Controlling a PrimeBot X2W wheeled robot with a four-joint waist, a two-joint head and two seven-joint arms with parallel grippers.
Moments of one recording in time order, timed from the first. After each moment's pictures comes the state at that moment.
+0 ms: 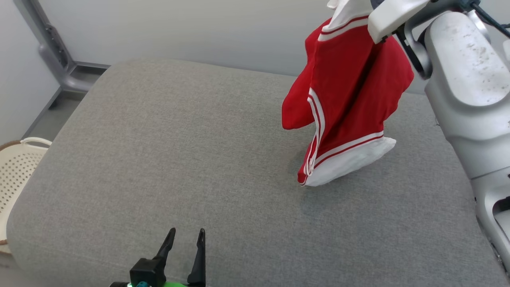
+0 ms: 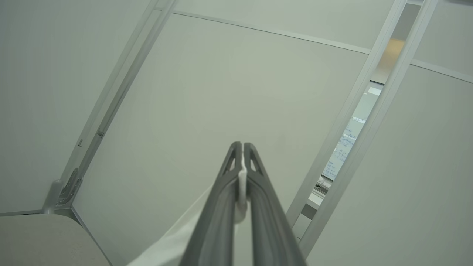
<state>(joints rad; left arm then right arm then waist) 0.05 0.05 -0.27 0.31 -0.26 -0.03 -0.26 -1.14 -0.22 0.38 0.70 0.02 0.13 -0.26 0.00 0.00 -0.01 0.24</state>
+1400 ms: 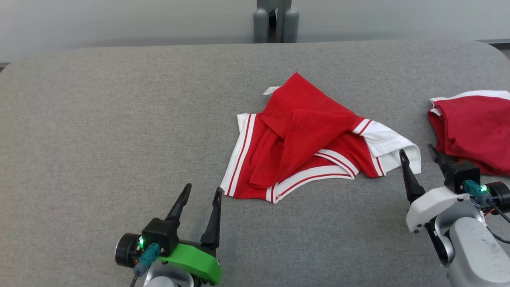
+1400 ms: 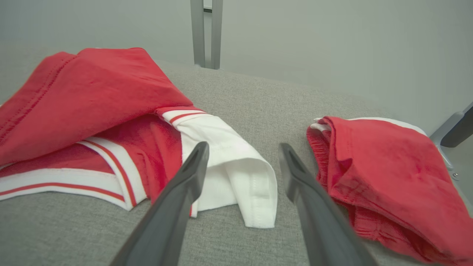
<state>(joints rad) -0.11 0.05 -0.34 0.30 -0.26 -0.05 -0.26 -0.33 -0.26 0.09 0.59 0.13 0.13 -0.26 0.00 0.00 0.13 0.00</state>
